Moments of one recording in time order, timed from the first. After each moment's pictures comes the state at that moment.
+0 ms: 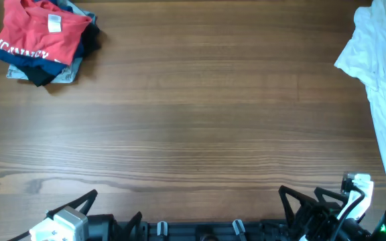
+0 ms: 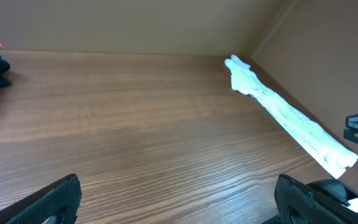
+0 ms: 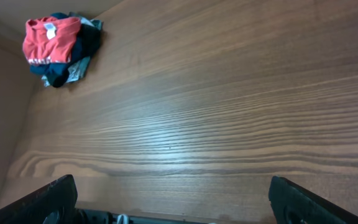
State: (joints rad) left arm 0.05 0.26 1.24 -1.35 0.55 -0.11; right arm -0.13 0.39 1.20 -1.53 -0.47 0.28
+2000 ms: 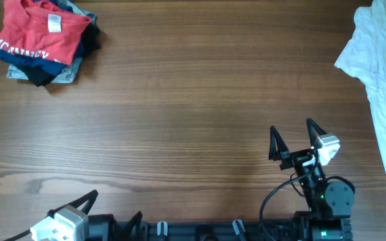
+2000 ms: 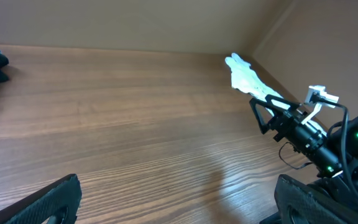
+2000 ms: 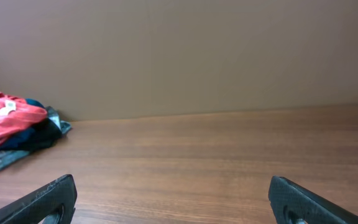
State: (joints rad) left arm 0.05 0.26 1.23 -1.35 0.55 -0.12; right arm -0.01 0.02 0.01 0.05 -0.26 0.17
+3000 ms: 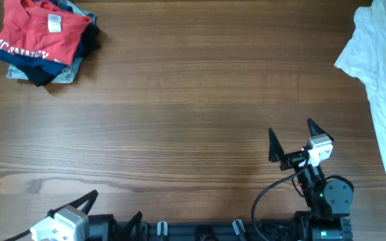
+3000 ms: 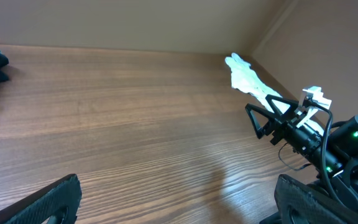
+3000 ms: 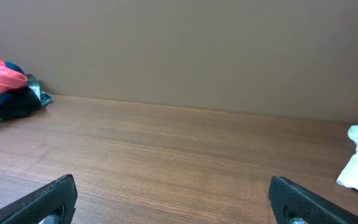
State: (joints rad) left arm 0.05 0.26 1.23 -1.36 0.55 -0.12; right arm -0.01 0.02 0.01 0.02 -0.25 -0.01
